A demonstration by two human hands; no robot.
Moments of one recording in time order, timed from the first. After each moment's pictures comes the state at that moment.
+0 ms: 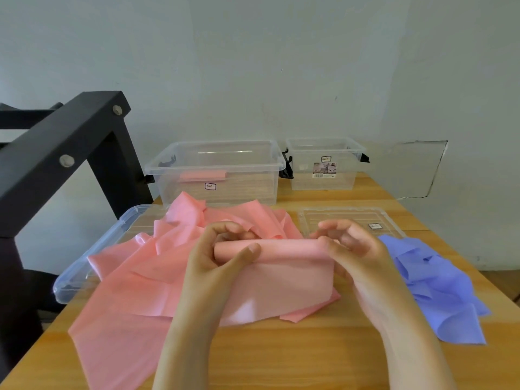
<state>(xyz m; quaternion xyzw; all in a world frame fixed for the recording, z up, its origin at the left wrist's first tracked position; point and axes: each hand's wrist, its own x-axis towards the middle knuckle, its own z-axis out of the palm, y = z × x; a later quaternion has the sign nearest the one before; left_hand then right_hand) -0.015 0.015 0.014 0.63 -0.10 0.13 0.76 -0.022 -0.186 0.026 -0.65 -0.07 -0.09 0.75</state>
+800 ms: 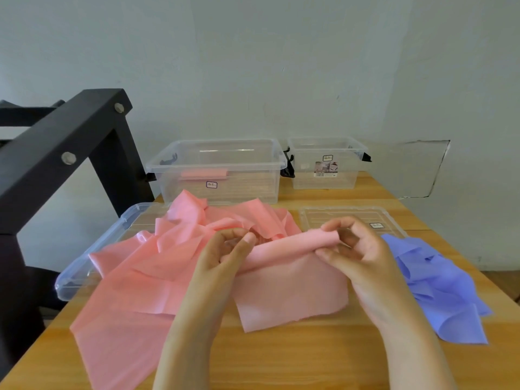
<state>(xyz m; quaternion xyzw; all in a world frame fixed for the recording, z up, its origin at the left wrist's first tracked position) -0.017 0.010 0.014 0.62 -0.05 0.07 0.78 -0.025 -0.186 0.028 -0.69 -0.11 -0.11 0.71</state>
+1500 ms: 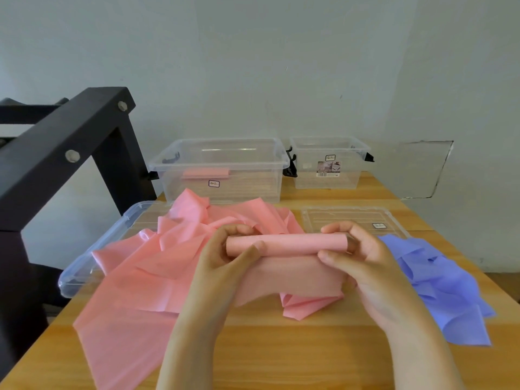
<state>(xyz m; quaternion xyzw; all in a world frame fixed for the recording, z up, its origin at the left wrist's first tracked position) -0.015 0.015 0.008 0.64 -0.06 0.08 0.76 -0.023 -0.189 0.024 -0.65 -0.10 -0.06 0.75</state>
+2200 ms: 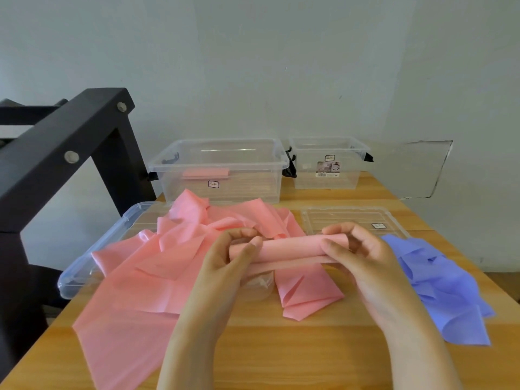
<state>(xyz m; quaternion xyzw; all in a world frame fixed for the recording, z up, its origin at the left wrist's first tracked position) -0.015 0.010 0.010 0.59 -0.06 0.04 0.80 -0.017 -0.188 0.019 -0.66 -0.06 -0.09 0.74</state>
